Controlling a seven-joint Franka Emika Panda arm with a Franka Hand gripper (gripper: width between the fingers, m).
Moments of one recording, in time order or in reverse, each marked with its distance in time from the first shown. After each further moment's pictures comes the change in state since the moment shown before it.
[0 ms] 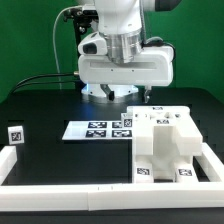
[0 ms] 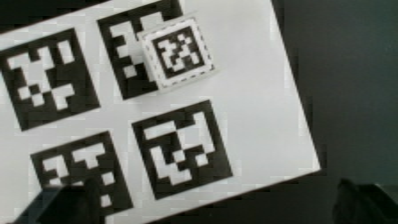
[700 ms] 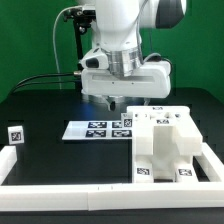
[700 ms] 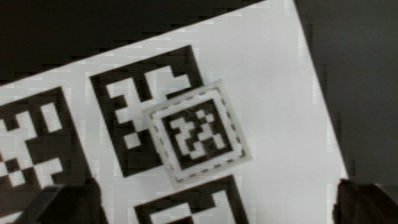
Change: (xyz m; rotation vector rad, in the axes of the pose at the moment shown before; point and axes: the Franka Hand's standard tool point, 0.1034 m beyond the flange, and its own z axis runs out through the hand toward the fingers) arm -0.025 0.010 0.048 -0.007 0.002 0.010
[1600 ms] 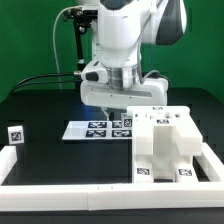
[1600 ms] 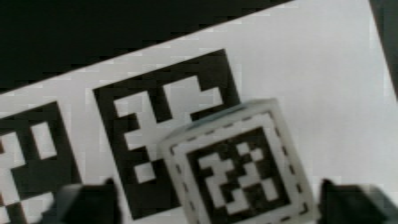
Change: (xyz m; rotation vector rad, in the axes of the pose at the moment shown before) arm 0.002 0.008 0.027 -0.047 -0.021 -0.001
